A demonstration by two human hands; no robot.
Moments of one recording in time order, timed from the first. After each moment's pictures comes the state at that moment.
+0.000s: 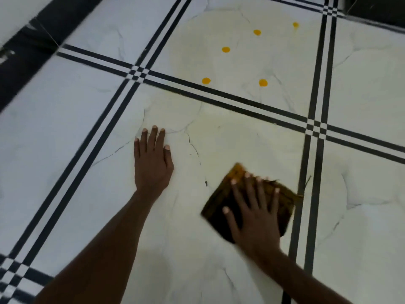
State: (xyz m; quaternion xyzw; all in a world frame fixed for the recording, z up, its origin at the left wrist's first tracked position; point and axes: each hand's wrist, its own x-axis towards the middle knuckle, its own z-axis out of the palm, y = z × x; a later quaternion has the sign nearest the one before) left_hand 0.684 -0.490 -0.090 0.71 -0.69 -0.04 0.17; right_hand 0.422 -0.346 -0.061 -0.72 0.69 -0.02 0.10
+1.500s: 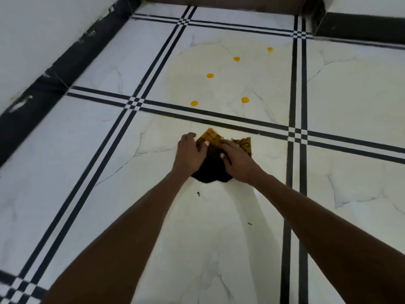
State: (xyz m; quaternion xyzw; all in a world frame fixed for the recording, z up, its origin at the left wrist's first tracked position) left_hand 0.576 -0.544 -0.028 0.67 -0.64 -0.31 0.20; right_hand 0.394 -0.512 -0.043 -0.75 0.58 -0.15 0.28
